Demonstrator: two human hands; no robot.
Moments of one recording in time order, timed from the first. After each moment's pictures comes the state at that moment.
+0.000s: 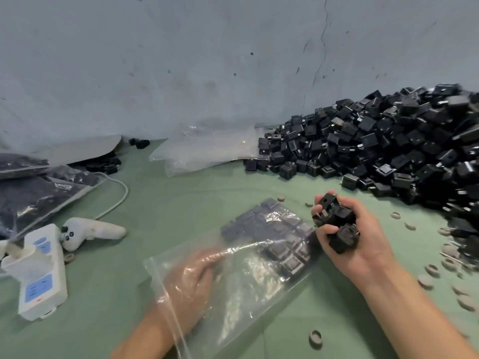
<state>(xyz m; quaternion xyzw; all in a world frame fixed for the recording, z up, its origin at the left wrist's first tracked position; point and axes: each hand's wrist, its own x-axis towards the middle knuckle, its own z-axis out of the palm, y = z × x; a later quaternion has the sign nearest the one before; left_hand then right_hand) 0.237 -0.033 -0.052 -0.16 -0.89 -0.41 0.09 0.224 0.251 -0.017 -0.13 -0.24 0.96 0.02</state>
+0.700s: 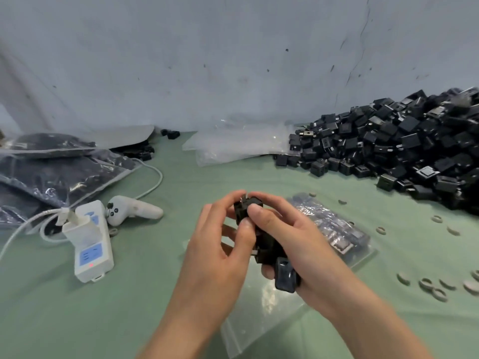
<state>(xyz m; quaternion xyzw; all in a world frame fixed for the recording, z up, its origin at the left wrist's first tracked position) 0.280 -0.021 0.015 -0.13 -0.81 -0.55 0.17 0.269 0.119 0.018 0.08 -0.56 0.82 -0.09</state>
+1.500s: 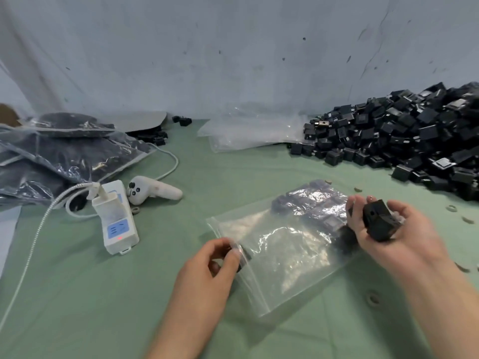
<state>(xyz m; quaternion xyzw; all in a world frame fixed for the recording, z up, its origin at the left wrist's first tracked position) 0.309 -0.077 -0.037 0.05 -0.83 -0.55 0.06 0.255 0.198 -0.006 -0.22 -0.12 0.97 0.04</state>
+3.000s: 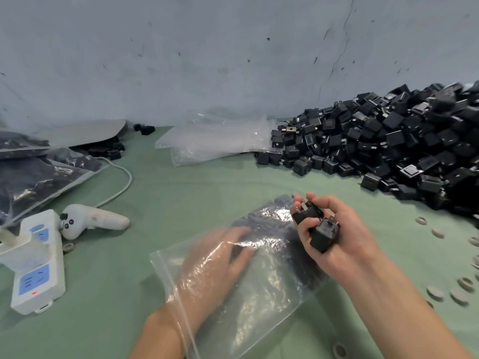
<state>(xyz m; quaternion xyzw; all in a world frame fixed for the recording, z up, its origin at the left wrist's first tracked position) 0.208 -0.005 -0.047 -0.18 -0.94 -0.27 0.11 0.207 0.194 0.004 -0.20 -0.21 0.96 -0.04</state>
